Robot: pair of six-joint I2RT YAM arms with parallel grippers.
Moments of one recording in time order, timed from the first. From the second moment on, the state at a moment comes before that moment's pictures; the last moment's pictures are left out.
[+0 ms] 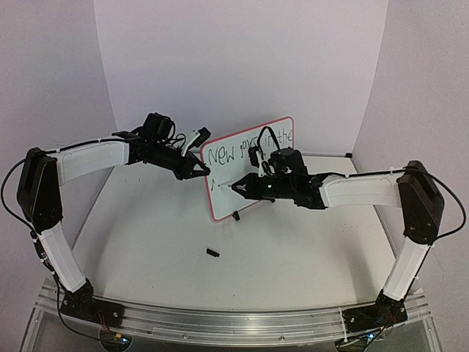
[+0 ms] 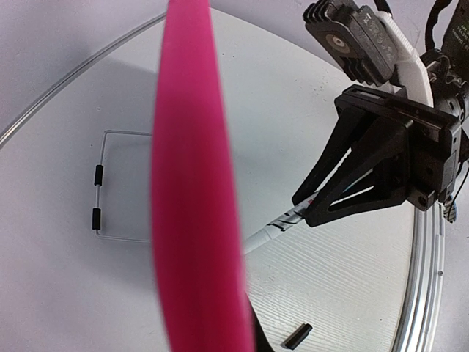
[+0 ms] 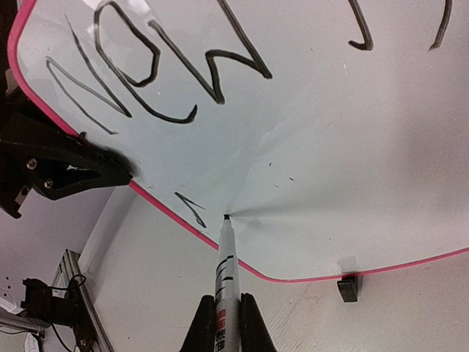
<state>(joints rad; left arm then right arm) -0.54 1.76 1.43 -0.39 0.62 0.22 0.78 1.81 1.19 0.18 -0.22 0.57</state>
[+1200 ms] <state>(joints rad) -0.54 1.76 1.43 -0.39 0.62 0.22 0.76 1.79 1.19 0.20 -0.21 0.59</state>
